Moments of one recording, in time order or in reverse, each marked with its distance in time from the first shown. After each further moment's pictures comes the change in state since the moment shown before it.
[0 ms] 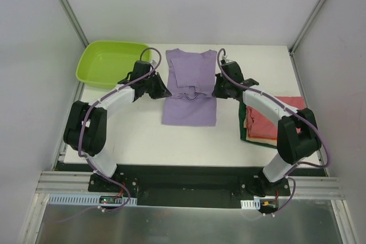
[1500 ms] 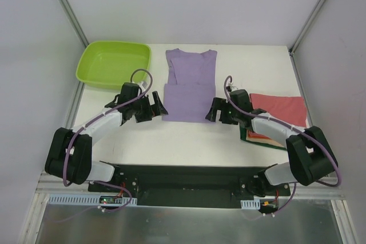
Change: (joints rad) left arm 0.037 -0.316 -0.371 -0.002 -0.005 0.121; right arm -0.011 -0.232 -0.486 0.298 -0.203 0.029
